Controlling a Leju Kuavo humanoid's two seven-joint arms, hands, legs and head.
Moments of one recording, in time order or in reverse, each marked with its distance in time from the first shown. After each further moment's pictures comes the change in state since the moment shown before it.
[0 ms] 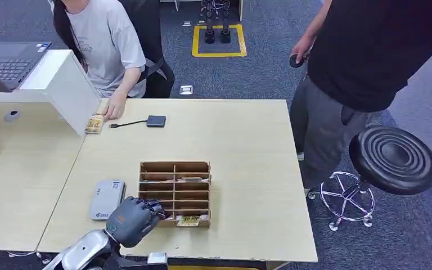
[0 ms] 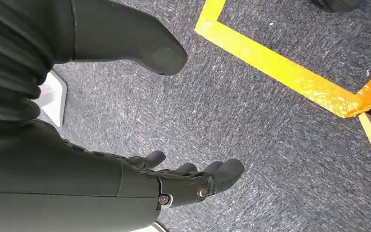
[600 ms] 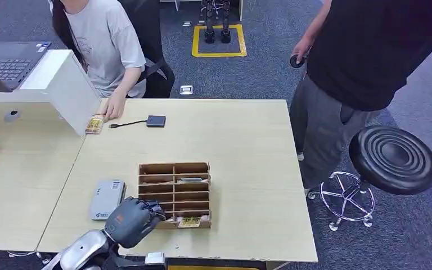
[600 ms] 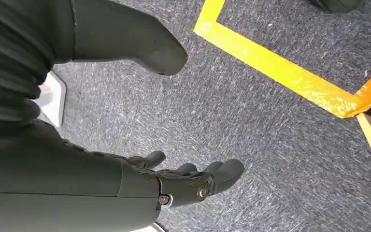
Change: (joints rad) left arm 0.002 0.016 0.011 -0.018 0.094 0.019 -0.052; right arm 0.000 0.001 0.000 0.000 -0.004 0.000 -0.008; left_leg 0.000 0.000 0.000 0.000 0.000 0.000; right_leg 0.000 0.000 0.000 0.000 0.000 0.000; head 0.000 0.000
